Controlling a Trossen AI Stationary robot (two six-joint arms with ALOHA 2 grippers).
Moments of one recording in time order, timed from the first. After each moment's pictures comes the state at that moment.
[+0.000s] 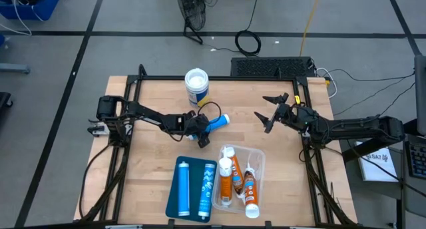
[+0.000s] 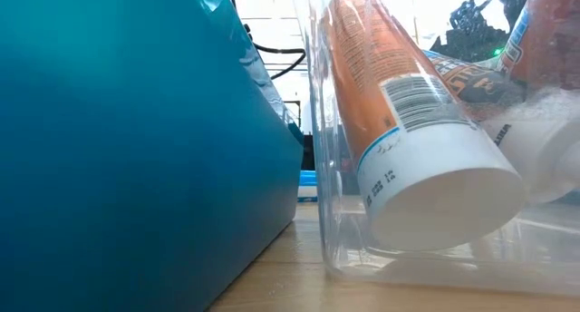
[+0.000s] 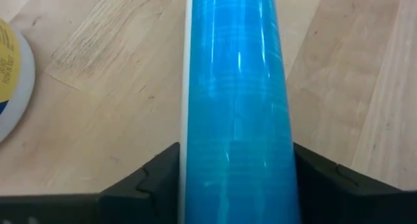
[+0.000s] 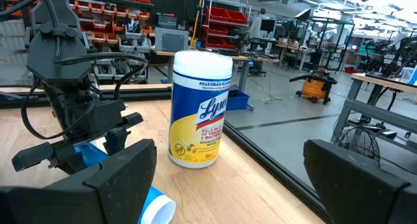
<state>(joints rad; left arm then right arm) 0.07 1.82 0.86 0.05 -0.23 -0.30 -0.17 0.73 0.16 0.59 0.34 -0.12</state>
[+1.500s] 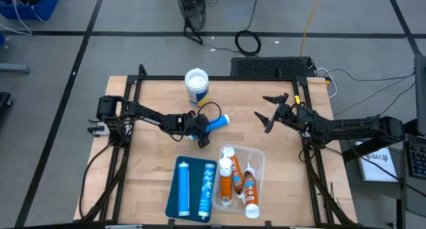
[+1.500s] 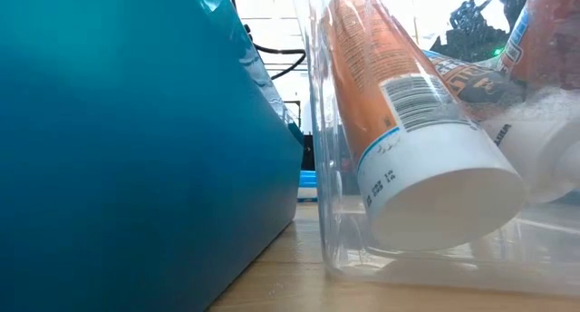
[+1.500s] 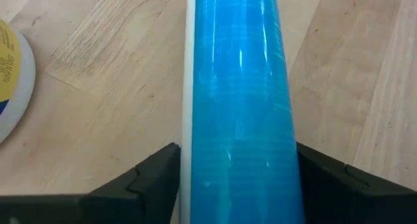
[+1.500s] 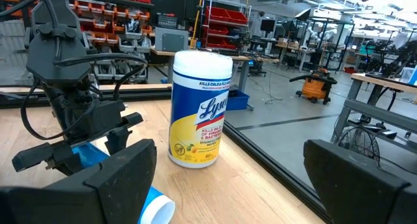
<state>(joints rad) 0.07 1.82 0.86 0.05 -0.23 -0.29 -0.17 0.73 0.16 0.59 0.34 -0.12</state>
